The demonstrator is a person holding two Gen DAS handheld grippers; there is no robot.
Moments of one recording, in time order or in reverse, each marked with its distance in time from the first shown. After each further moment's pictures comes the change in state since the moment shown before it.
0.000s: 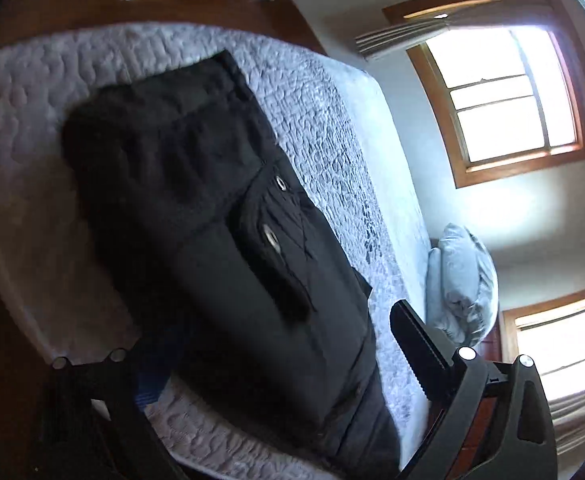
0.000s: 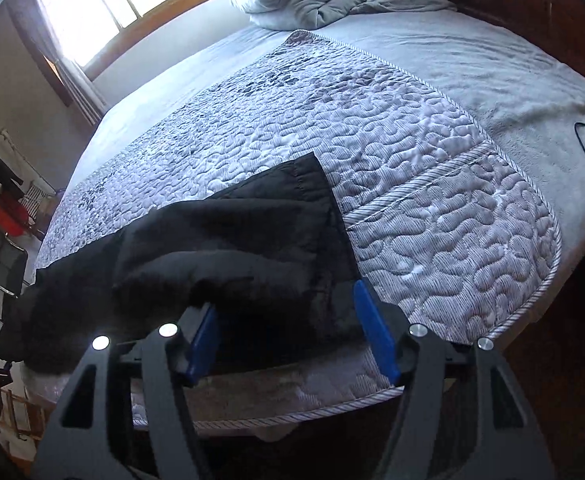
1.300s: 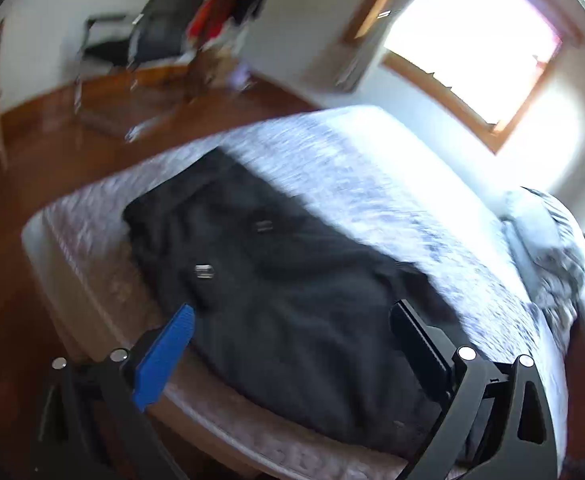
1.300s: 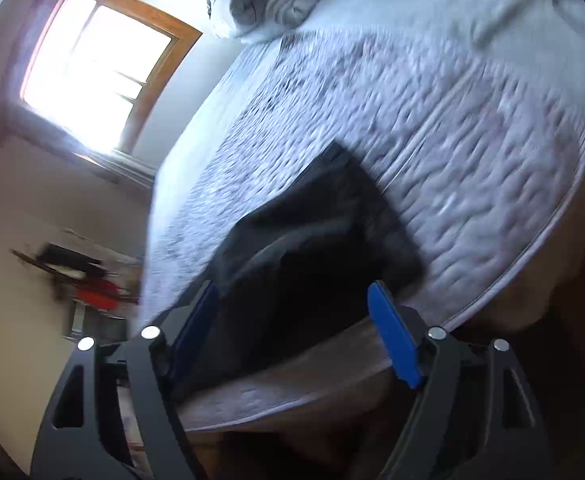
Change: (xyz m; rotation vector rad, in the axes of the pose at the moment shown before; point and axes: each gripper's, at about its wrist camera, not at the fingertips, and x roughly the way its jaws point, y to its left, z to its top) left arm -0.026 -0.068 -0.103 0.491 -0.316 0.309; right arm -0.017 -0.028 -0.025 0.429 0.074 0.429
